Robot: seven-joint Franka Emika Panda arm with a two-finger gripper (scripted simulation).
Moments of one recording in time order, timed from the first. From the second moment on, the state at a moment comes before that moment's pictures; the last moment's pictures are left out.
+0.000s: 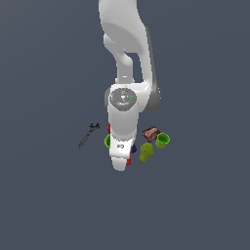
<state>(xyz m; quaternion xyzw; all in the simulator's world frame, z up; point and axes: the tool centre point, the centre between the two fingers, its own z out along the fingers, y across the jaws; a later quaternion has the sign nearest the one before) 0.053 -0.005 0.113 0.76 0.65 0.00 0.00</state>
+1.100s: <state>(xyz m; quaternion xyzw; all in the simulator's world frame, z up) 0.039 -0.079 0.339 0.76 0.65 0.00 0.00</state>
